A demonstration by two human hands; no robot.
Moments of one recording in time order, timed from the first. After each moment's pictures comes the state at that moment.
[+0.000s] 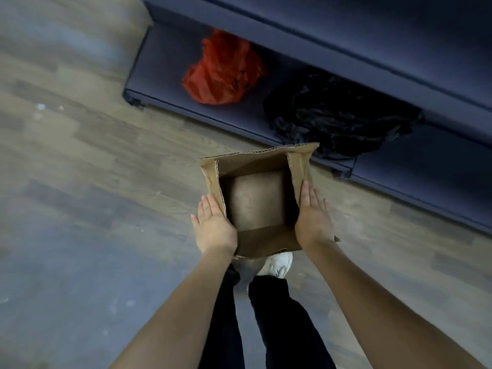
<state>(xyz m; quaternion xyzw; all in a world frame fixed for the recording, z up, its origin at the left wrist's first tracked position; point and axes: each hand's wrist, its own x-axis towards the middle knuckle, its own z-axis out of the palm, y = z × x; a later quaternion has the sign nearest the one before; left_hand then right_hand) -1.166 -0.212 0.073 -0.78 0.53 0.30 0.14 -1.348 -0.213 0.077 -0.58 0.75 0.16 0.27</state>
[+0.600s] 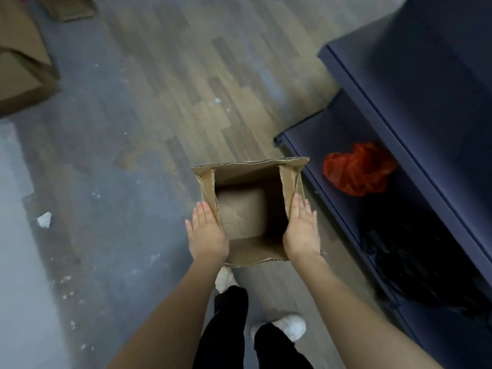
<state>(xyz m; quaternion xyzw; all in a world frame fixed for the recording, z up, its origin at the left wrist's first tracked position) -0.896 -0.156 0.212 -0.93 0.26 0.28 -0.02 -1.033 -0.262 0.226 -0.81 0.53 0.15 0.21</state>
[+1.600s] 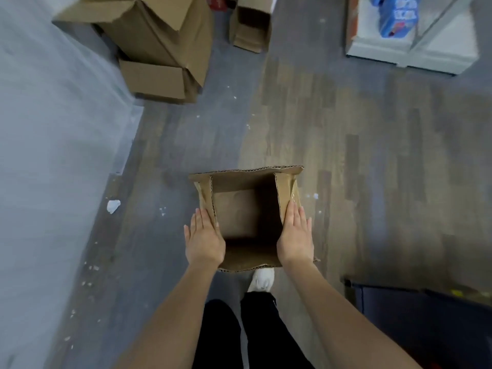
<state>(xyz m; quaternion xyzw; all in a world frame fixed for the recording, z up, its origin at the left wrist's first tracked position) -0.488 -0.217 0.221 -0.95 -0.03 0.29 -0.11 -0.539 -0.386 0.230 -0.93 0.26 0.20 0.17</state>
